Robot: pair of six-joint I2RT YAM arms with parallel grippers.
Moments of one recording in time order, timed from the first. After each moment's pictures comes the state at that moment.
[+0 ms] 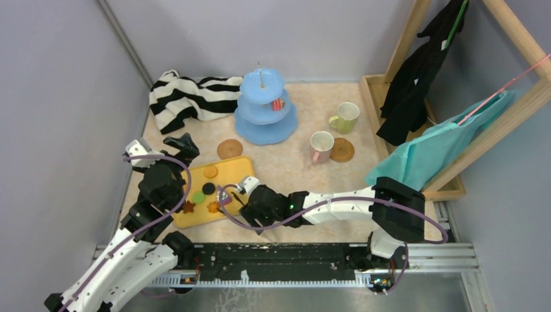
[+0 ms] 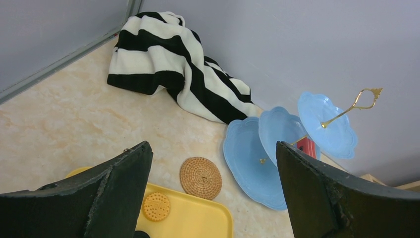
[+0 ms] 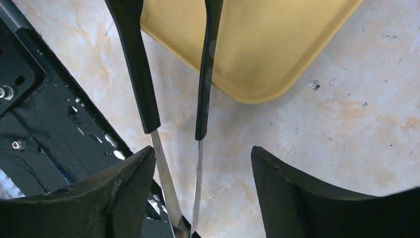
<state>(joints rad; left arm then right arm) -0.64 0.53 0.67 -0.16 -0.98 -0.56 1.30 1.62 0.94 -0.17 0.18 0.35</state>
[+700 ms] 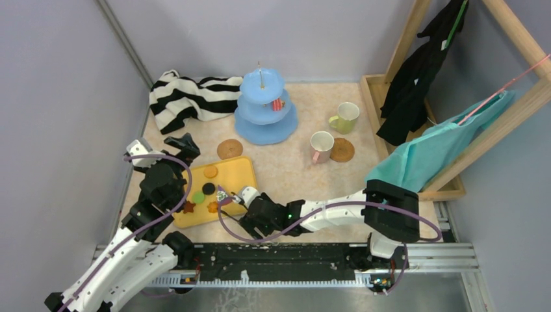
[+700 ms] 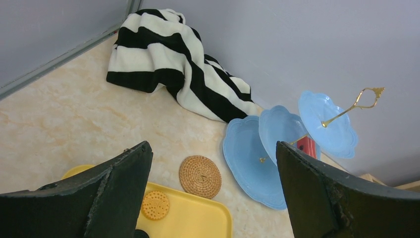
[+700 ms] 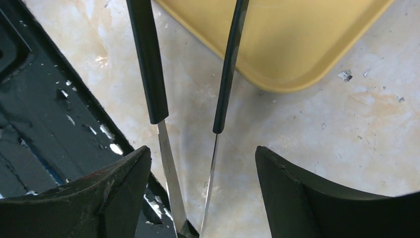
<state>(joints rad) -0.64 0.54 0.67 -0.16 -0.98 -0.58 1.36 1.64 0.88 -0.09 0.21 0.34</state>
